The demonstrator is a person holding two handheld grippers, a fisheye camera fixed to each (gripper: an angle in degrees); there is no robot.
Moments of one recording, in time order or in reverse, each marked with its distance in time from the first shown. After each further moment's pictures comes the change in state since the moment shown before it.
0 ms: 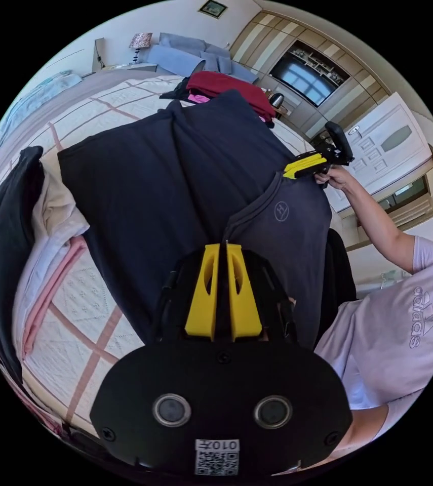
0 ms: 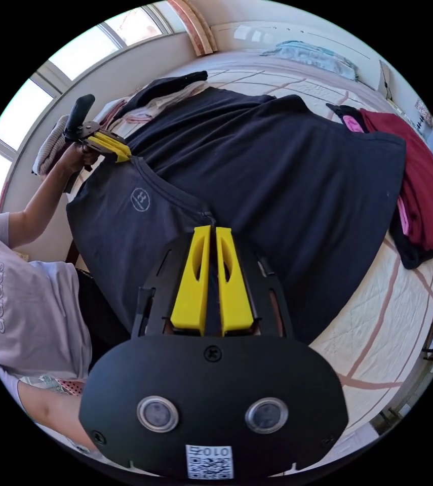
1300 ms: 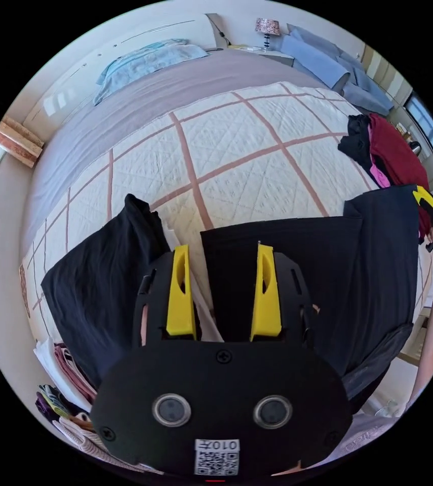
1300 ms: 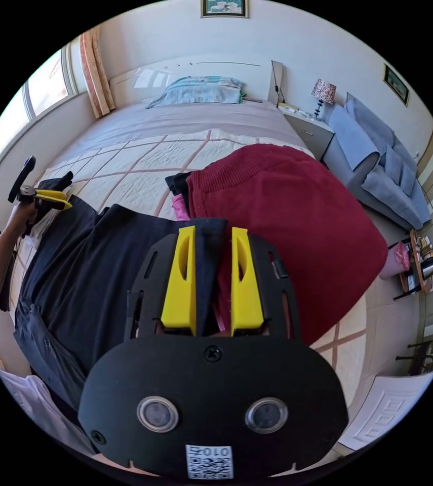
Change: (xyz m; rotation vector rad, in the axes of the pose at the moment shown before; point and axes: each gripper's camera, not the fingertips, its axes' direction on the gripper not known) left arm -0.114 -0.231 -0.047 -0.103 -0.478 -0.488; right arm 0.114 -0.145 -0.065 0.233 0.364 0.330
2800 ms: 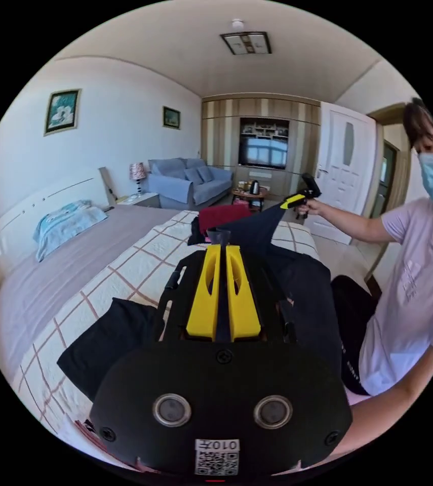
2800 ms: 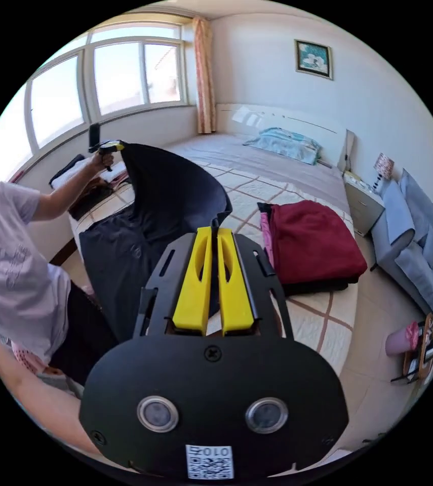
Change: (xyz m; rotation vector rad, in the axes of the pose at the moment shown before) left arm -0.087 0.382 -0.095 0.843 0.418 0.675; right arm 0.005 0.268 -0.261 0.229 -0.285 -0.440
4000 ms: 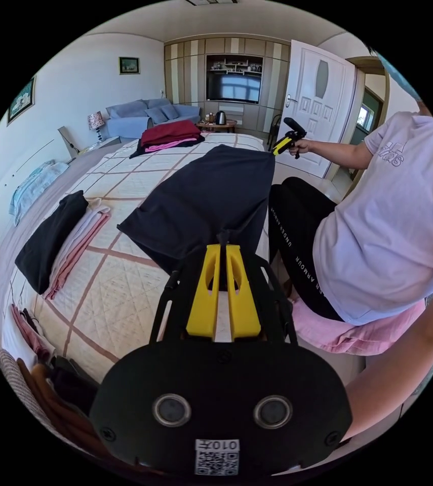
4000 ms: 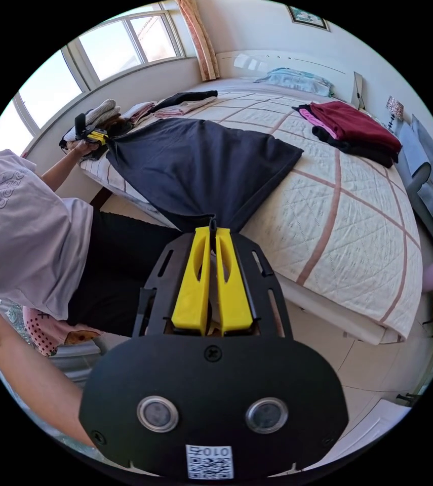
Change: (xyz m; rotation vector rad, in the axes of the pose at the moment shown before) left arm 0.174 0.254 -0.016 -0.349 0.098 0.014; right arm -0.107 0.230 -0.005 -0.257 -0.094 0.166
